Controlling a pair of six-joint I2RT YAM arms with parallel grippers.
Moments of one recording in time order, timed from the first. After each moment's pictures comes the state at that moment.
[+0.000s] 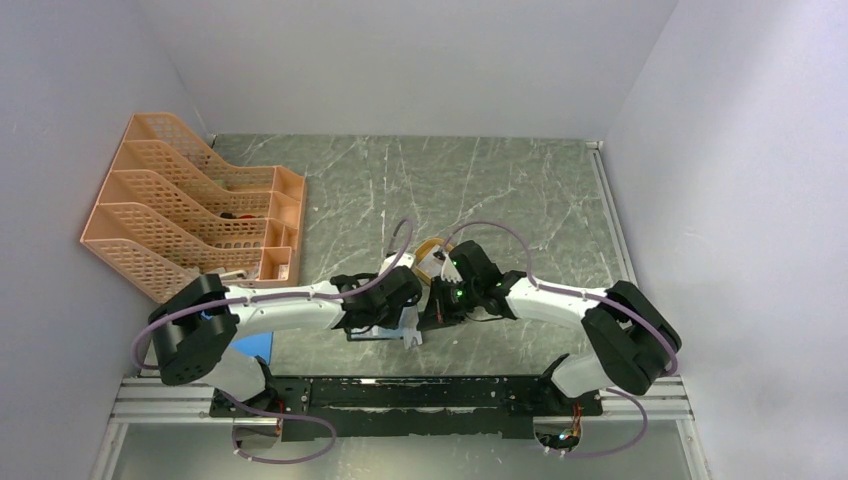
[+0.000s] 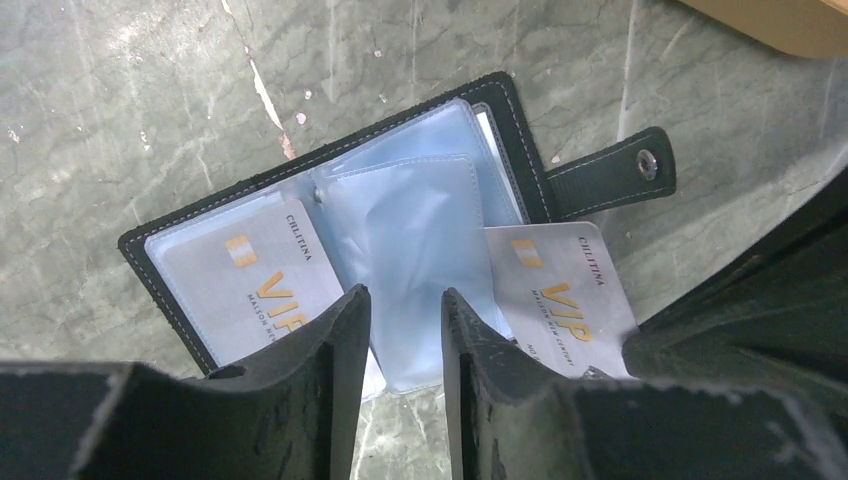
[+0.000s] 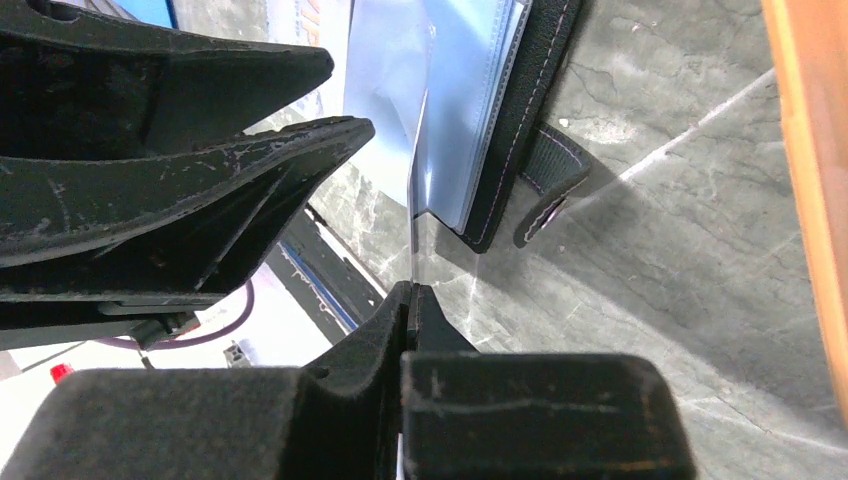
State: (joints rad) left arm -1.10 1.50 0.83 -0.40 -0.36 -0.66; right arm 0.74 1.41 0.59 -0.07 -0.54 0.72
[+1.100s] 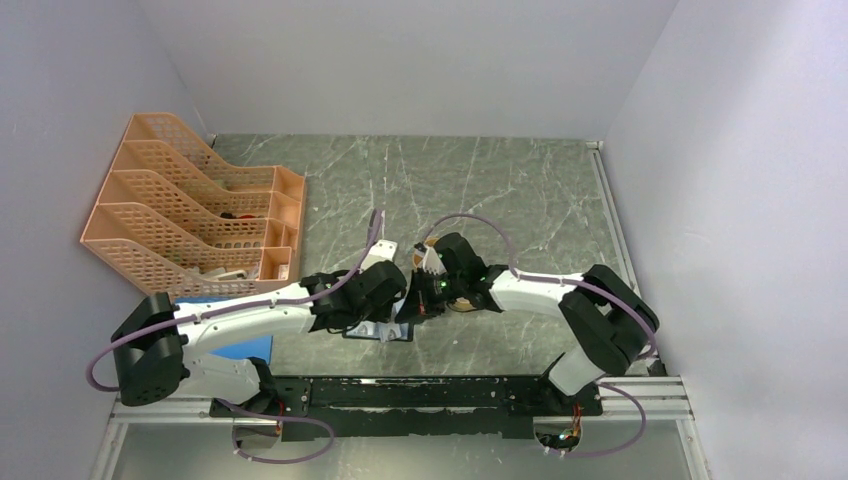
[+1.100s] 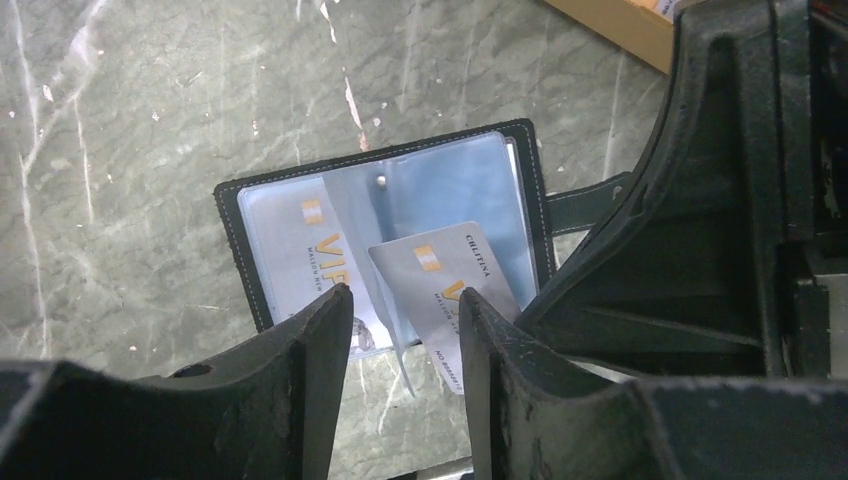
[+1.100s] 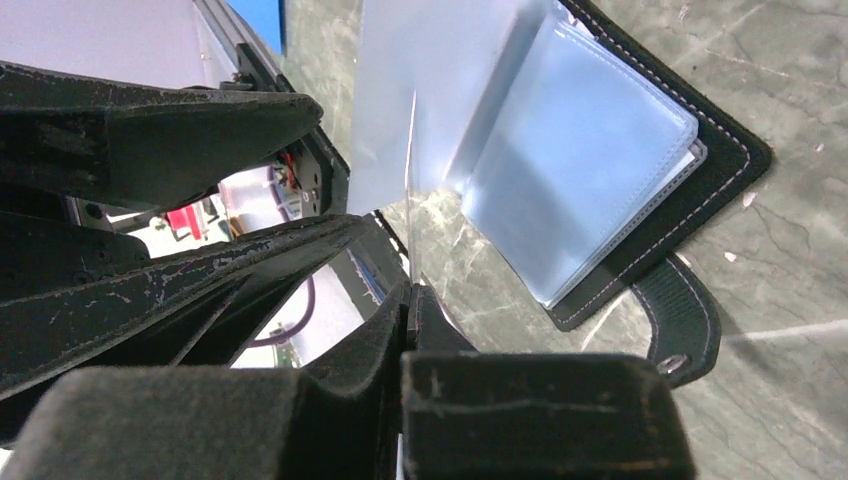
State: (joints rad) left arm -1.10 1.30 0.84 -0.53 -0.44 -0.72; right arm 0.78 1.54 0.67 0.11 -0.64 0.79
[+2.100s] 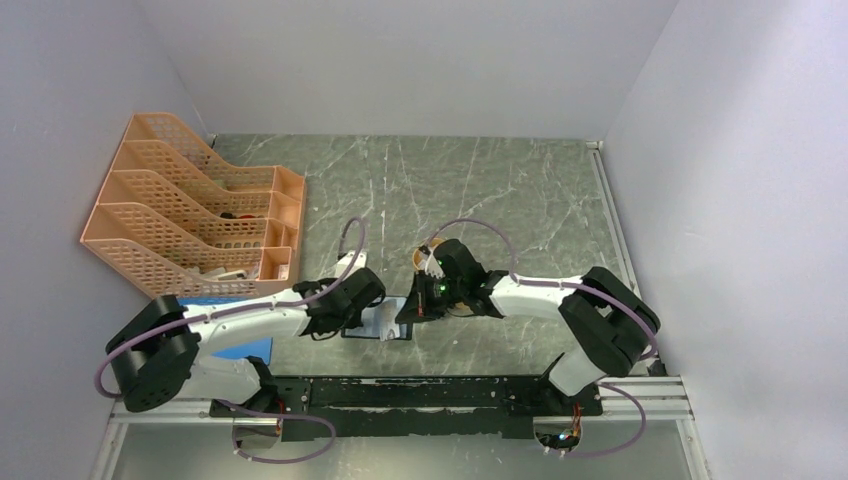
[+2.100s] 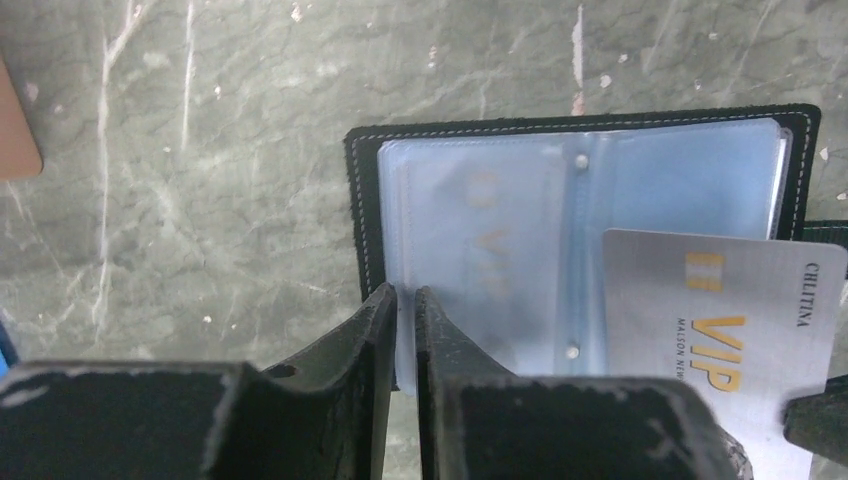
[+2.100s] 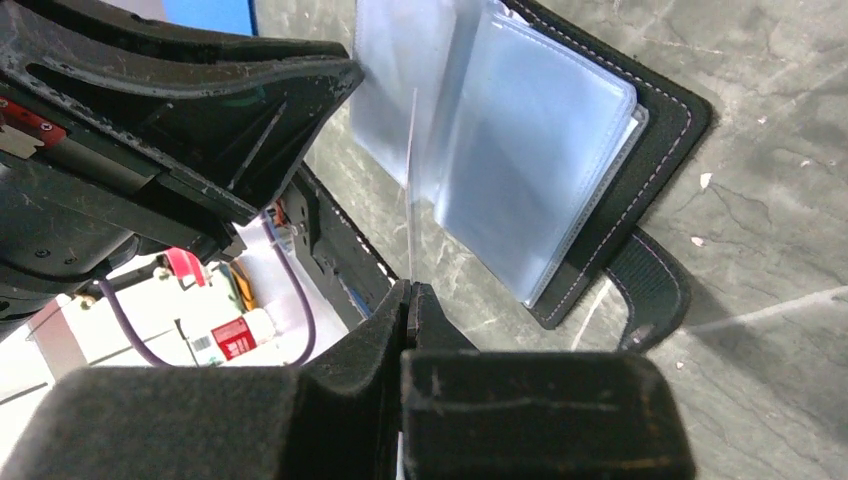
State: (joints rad) left arm -0.96 1.31 0.64 -0.48 -0.47 -0.76; right arm 0.80 1.54 0.64 0.15 -0.53 0.88
